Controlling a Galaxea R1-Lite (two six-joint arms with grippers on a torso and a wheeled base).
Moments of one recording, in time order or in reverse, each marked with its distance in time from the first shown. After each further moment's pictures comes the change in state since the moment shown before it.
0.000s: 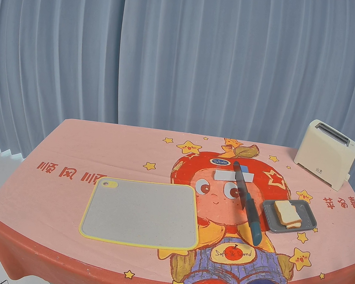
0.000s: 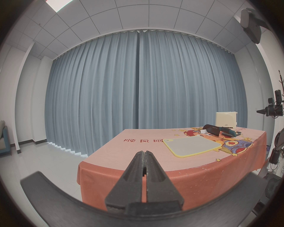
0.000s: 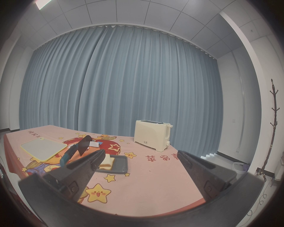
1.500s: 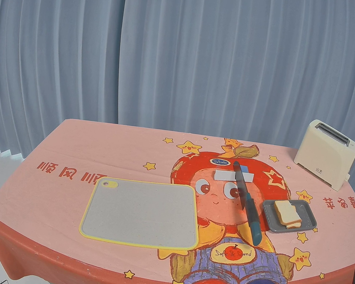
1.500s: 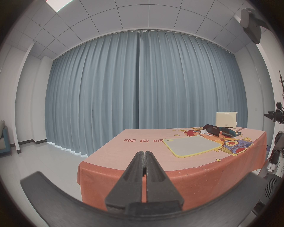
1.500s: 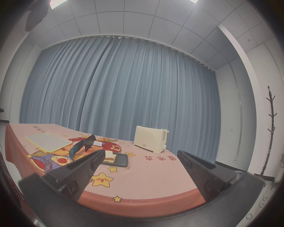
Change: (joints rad) left arm 0.000 0.000 0.000 0.000 0.000 0.000; right arm -0.001 -0.487 0.009 0.358 0.010 -0.054
